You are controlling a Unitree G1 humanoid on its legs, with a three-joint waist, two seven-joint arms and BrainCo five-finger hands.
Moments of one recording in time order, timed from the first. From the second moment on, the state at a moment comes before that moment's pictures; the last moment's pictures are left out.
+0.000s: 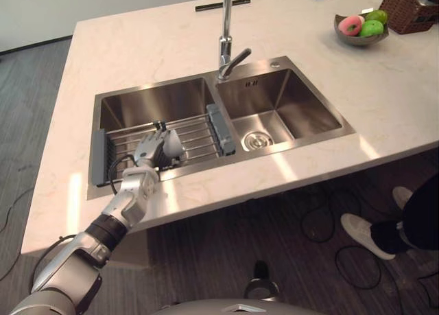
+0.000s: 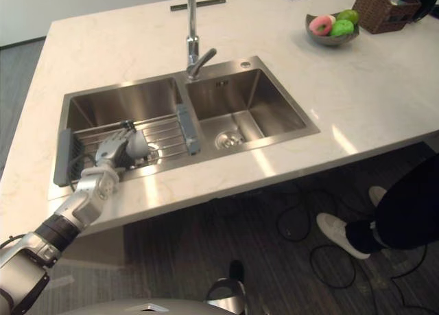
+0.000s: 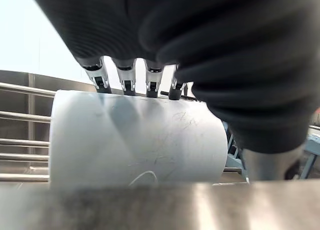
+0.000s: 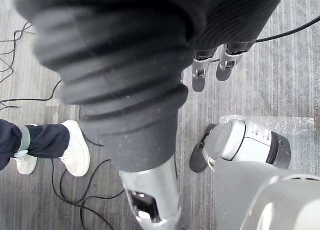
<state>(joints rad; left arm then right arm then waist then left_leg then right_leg) -0.48 0.47 -0.55 0.33 0.61 0.36 0.15 0.23 -0.07 -0.47 1.08 0.64 -0.04 -0.01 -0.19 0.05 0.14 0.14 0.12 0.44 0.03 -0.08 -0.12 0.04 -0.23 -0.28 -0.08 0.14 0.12</state>
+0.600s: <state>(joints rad) -0.67 0.51 -0.59 0.30 0.73 0.35 -0.50 0.23 -0.10 -0.41 1.04 0.67 -0.04 -0.03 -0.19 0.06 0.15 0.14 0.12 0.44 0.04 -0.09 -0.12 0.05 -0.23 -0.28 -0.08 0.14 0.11</state>
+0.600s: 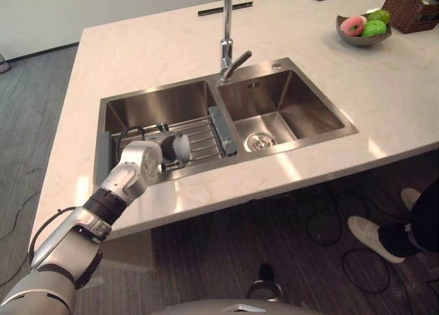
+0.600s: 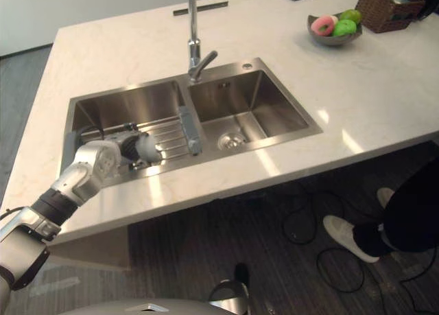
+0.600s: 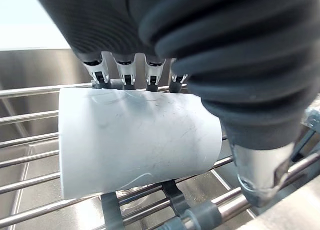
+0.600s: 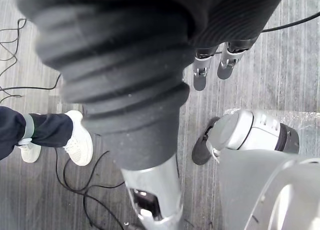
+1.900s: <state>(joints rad) -0.58 0.41 -0.50 0.51 0.78 0.34 -0.13 0.23 -0.12 -0.28 1.04 0.71 -0.05 -0.03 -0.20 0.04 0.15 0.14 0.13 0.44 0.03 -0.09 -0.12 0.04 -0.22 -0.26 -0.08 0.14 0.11</state>
